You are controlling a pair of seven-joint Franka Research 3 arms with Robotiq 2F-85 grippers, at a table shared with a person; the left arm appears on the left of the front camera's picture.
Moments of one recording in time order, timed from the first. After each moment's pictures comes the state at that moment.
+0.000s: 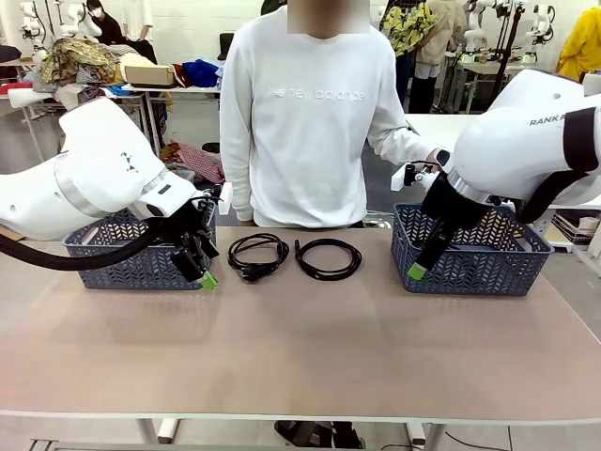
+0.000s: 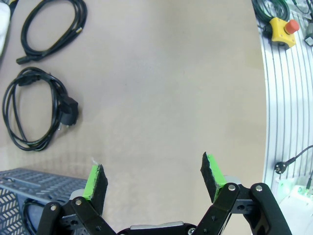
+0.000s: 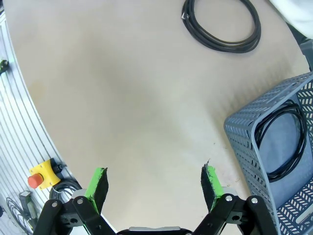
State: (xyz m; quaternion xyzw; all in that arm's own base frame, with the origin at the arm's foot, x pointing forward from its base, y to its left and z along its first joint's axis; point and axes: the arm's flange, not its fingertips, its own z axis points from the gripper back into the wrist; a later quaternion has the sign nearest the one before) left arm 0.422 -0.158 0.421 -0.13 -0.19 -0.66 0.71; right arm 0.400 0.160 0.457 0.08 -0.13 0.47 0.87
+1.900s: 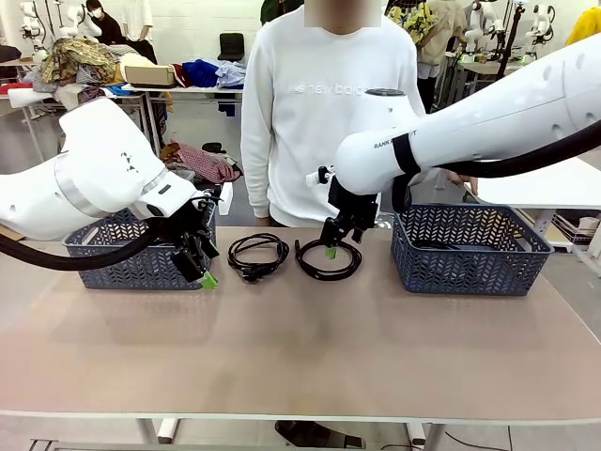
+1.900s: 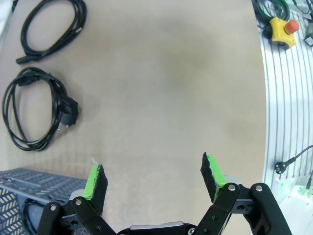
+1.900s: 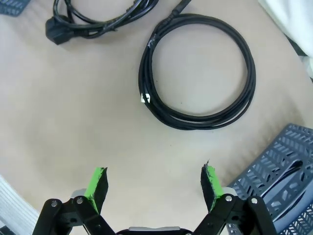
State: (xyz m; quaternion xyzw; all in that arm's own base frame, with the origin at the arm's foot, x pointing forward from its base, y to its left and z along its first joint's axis) left arm 0.422 -0.158 0.421 -0.13 -0.19 -0.66 0.71; right arm 0.543 0.307 0.402 0.03 -0.07 0.35 0.93
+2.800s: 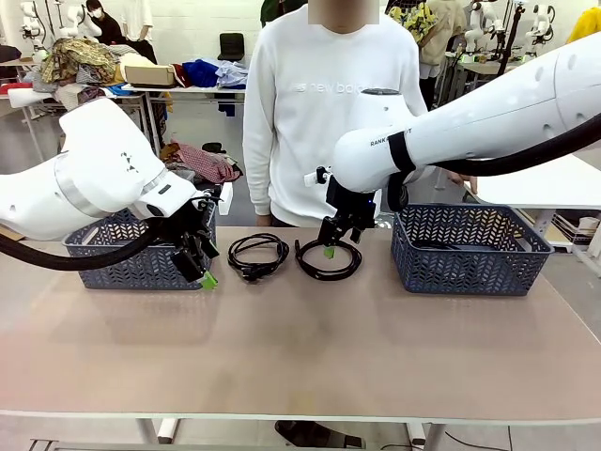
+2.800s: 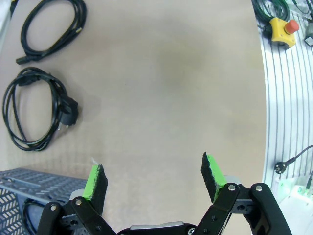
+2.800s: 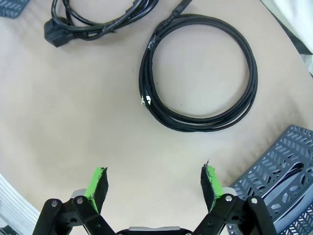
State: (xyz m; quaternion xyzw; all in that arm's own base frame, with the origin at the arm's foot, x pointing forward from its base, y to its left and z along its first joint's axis) left arm 0.422 -0.158 0.421 -0.13 -0.19 -0.66 0.71; right arm 0.547 0.310 0.401 0.04 -0.06 0.35 0.94
